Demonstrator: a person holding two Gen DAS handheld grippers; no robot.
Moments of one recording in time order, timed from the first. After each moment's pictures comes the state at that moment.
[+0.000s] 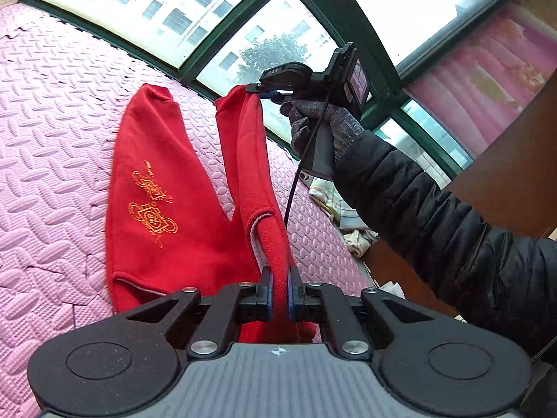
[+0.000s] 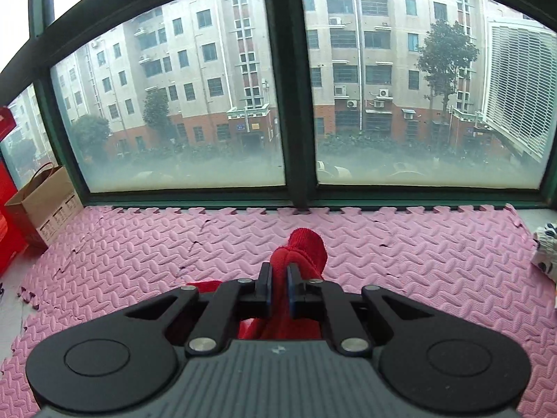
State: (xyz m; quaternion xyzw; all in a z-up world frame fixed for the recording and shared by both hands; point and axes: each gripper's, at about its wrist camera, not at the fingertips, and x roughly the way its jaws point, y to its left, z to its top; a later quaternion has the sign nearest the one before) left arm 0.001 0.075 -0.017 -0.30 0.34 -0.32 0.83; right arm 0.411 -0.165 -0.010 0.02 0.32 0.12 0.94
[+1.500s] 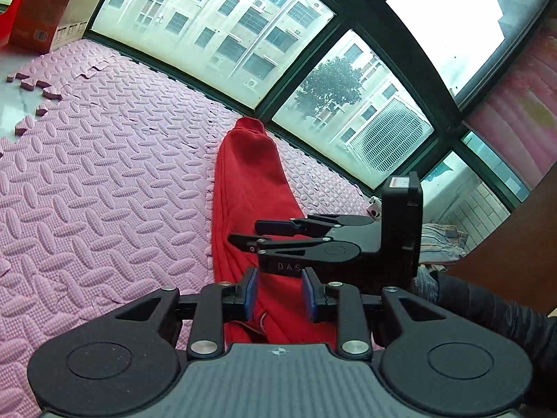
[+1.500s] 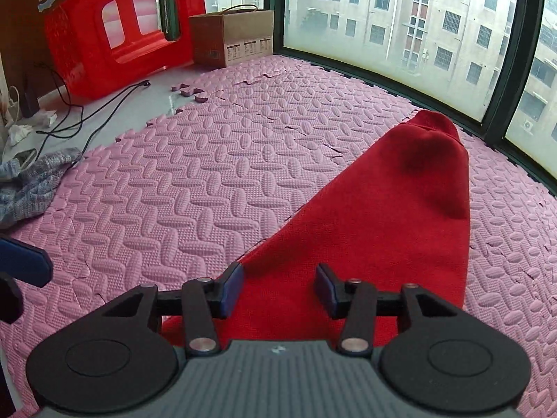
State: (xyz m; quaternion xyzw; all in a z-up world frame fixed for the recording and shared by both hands) left arm 0.029 0.134 -0.008 -0.27 0.34 -0.20 0.88; right arm 0.240 -0.073 -0.085 -0.16 0.39 0.35 0.84
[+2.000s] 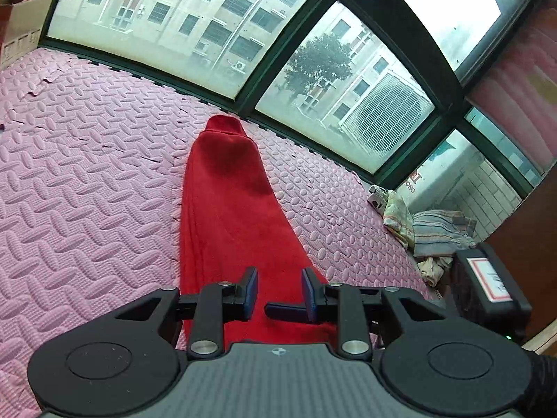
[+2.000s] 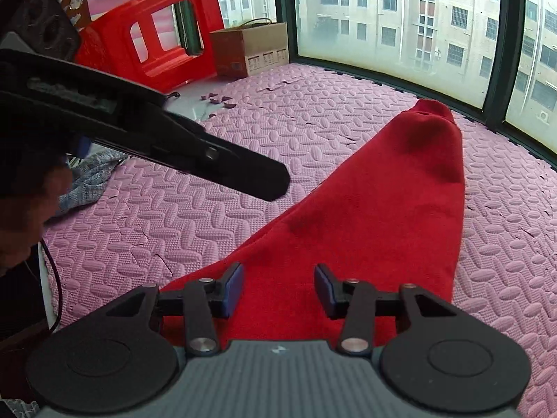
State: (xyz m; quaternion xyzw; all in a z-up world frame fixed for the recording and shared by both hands) left arm 0.113 0.090 -0.006 -0.22 0.37 -0.23 0.87; right arm 0.186 -0.117 -0.066 -0.12 0.38 0.37 0.84
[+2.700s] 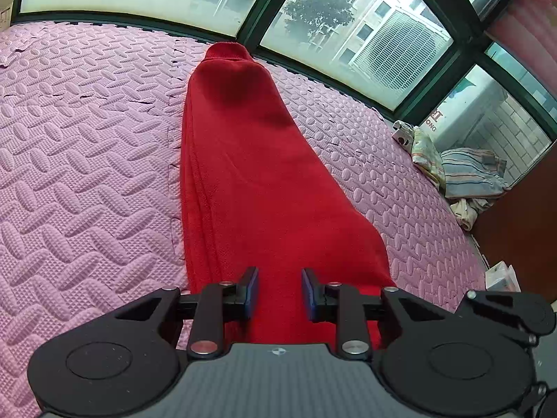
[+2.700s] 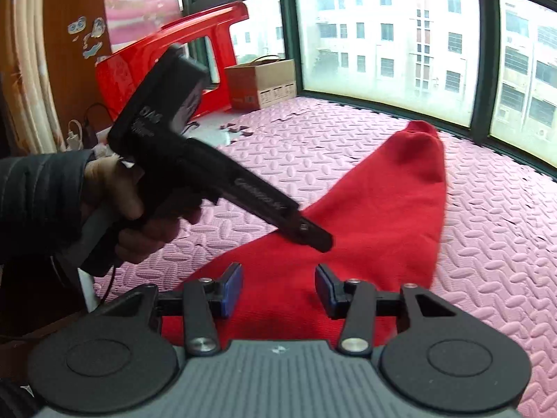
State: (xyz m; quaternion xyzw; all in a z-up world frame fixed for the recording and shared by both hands) left arm 0.133 0.073 -0.056 -0.16 0.44 -0.23 0.85; right arm 0.137 -0.159 -0.053 -0.08 0.33 0.38 0.86
